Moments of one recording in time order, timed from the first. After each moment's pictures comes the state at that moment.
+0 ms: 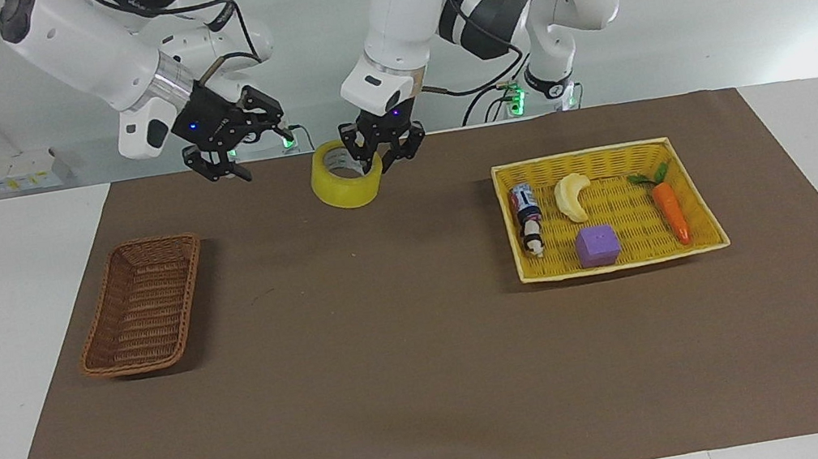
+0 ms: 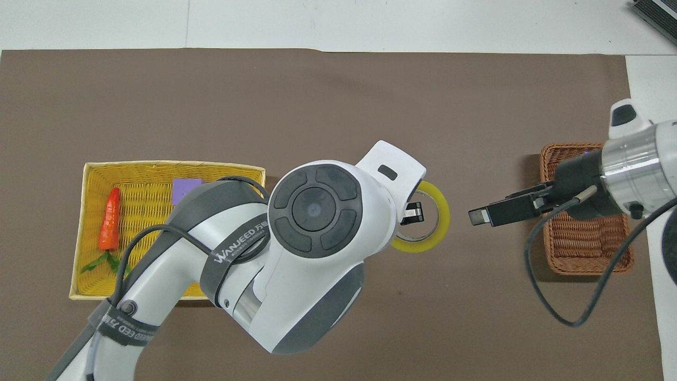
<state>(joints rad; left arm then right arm) -0.68 0.22 -0.13 -1.53 -0.17 1.98 -0.82 0.12 -0.07 -0.04 -1.77 0.54 1.61 -0.31</state>
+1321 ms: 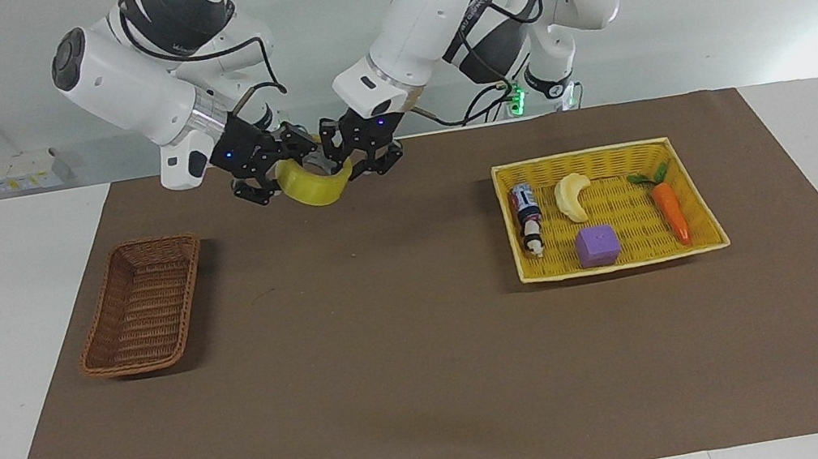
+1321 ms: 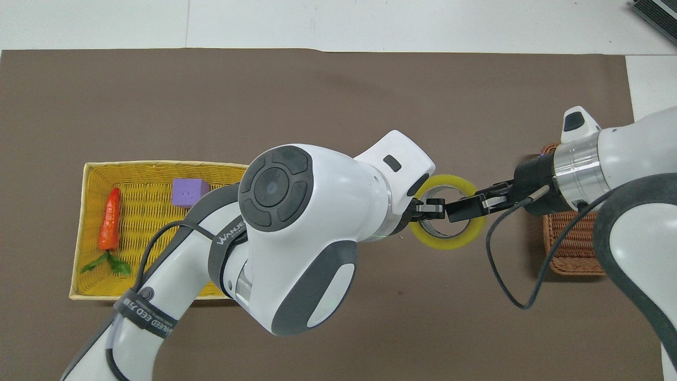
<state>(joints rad) -0.66 0.24 -0.13 -1.54 -0.43 2.14 -0.50 0.16 -0.05 -0.04 -1.85 0.57 1.74 -0.29</state>
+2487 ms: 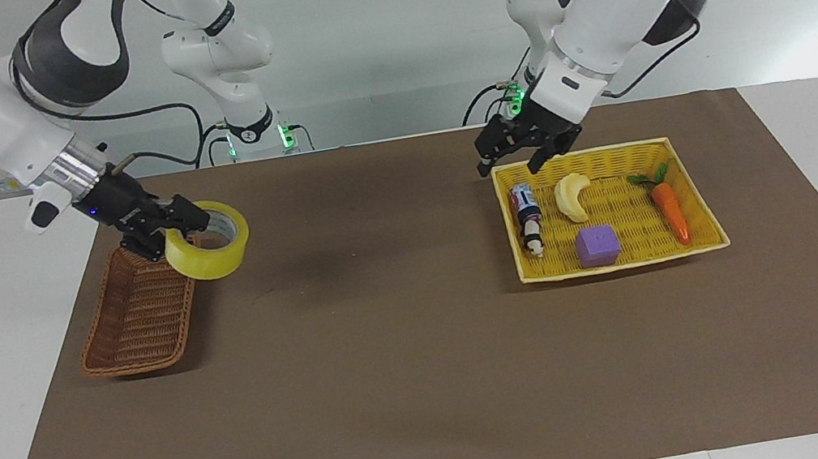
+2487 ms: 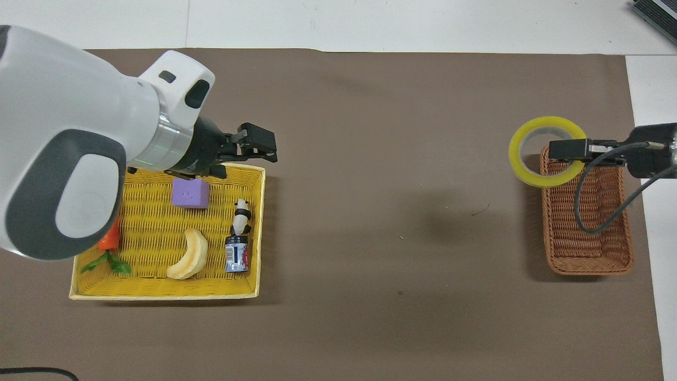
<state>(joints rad) -0.26 0.12 -0.11 -1.57 -0.34 1.81 -0.46 -0.13 0.04 -0.06 -1.86 0.58 1.93 -0.29</state>
